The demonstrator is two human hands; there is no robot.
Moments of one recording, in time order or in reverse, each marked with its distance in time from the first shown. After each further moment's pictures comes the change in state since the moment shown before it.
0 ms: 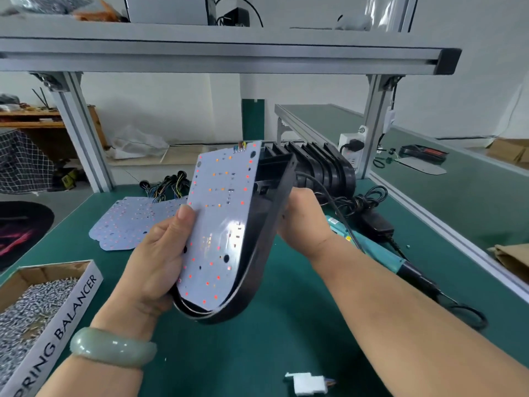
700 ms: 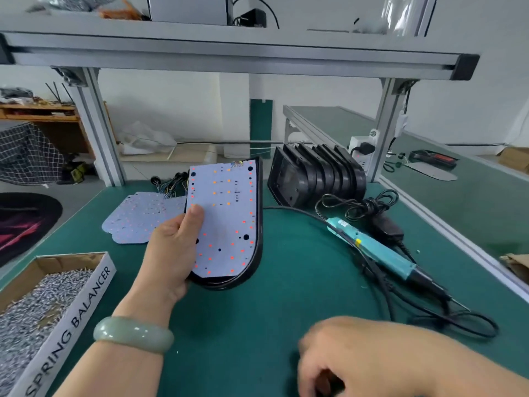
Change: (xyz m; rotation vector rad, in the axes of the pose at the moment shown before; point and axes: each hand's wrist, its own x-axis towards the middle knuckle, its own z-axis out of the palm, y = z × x) left_hand 0.017 -0.016 -0.012 0.094 0.260 -0.103; right_hand -0.082 -0.048 -0.079 0.158 -1.418 0.013
